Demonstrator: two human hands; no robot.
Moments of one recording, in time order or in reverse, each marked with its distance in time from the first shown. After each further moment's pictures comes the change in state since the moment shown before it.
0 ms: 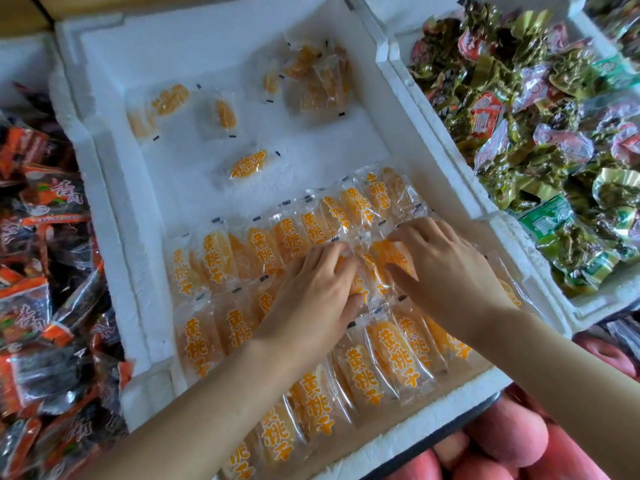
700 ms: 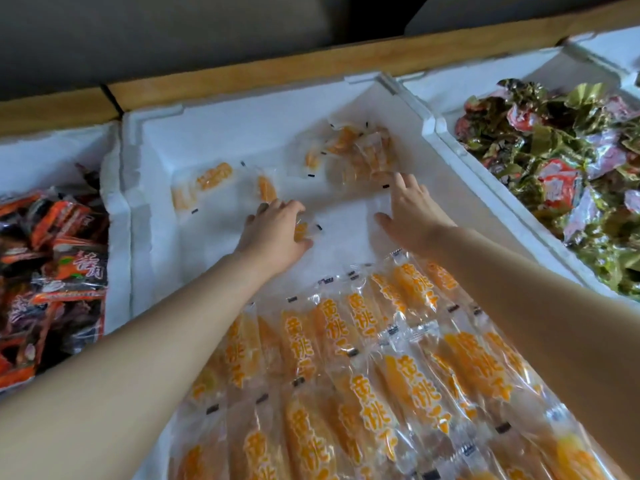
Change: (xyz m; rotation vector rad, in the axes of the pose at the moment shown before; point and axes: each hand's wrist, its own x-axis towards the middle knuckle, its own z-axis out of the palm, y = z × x) left_hand 0.134 -0.164 -0.017 0.119 -0.008 -0.395; right_hand 0.211 0.005 0.049 0.190 0.066 0.073
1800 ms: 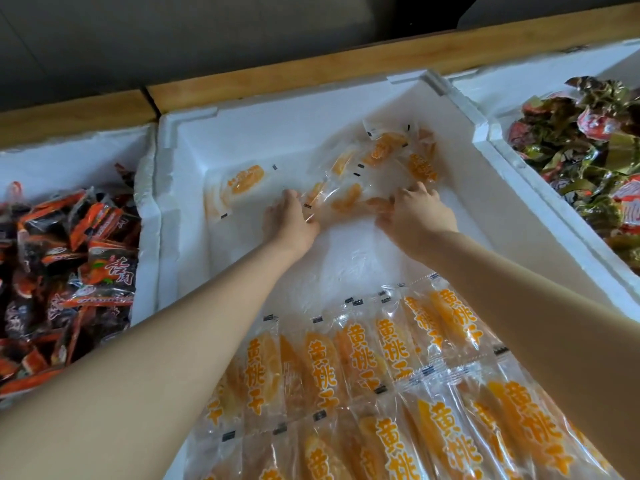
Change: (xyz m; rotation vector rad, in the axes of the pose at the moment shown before) left_hand 0.040 -0.017 0.011 -0.336 0.171 -0.349; right_hand 0.034 -0.032 0.018 -0.065 -0.017 0.092
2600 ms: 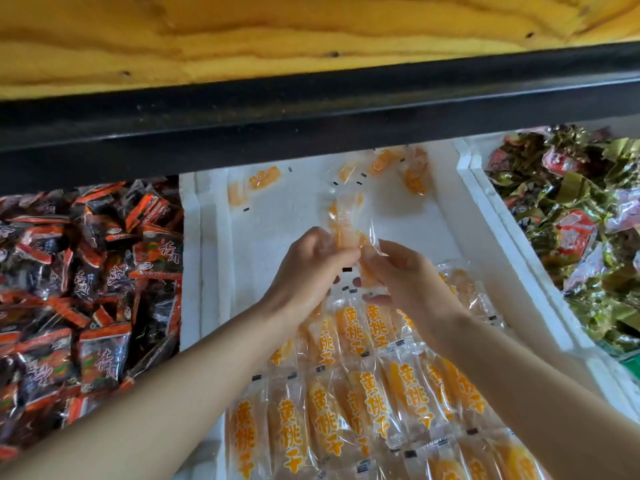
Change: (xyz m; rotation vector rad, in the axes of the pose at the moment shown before) left_hand -0.137 0.051 -0.090 -0.652 -0.296 -0.166; right_hand -0.130 -0.049 -0.080 1.125 -0.357 0.244
